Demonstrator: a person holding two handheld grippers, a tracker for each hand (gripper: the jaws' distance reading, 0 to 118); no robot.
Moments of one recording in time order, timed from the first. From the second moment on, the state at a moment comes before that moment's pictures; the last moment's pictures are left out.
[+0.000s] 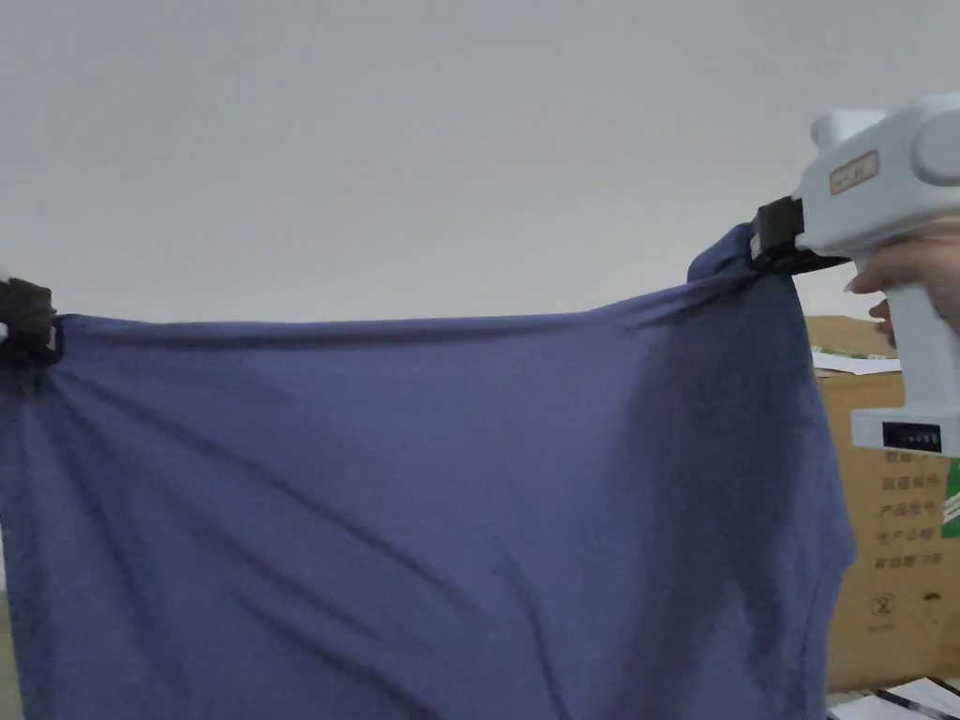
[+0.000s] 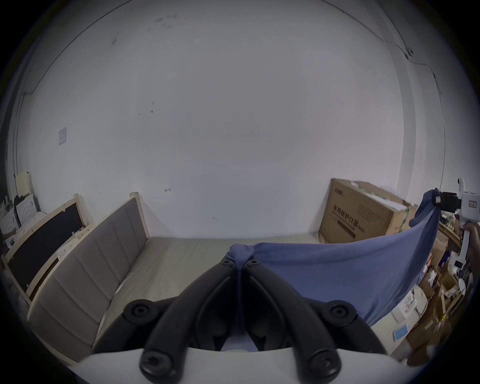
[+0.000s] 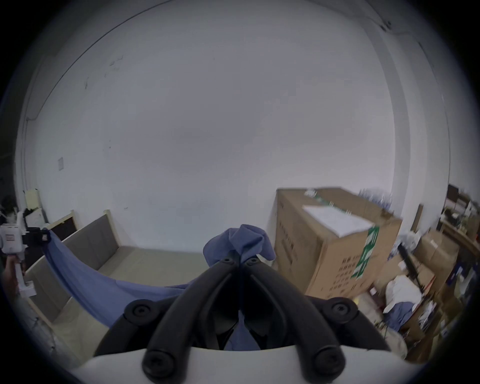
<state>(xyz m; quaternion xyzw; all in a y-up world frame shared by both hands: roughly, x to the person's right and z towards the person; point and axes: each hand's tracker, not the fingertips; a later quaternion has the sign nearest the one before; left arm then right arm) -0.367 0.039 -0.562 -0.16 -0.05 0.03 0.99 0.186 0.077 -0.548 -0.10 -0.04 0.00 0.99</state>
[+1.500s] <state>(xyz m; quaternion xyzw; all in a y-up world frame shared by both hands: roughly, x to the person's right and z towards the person) -0.341 -0.453 -0.561 -0.46 -0.10 0.03 0.88 0.147 -0.470 -0.497 -0.43 0.03 -0.01 0.90</state>
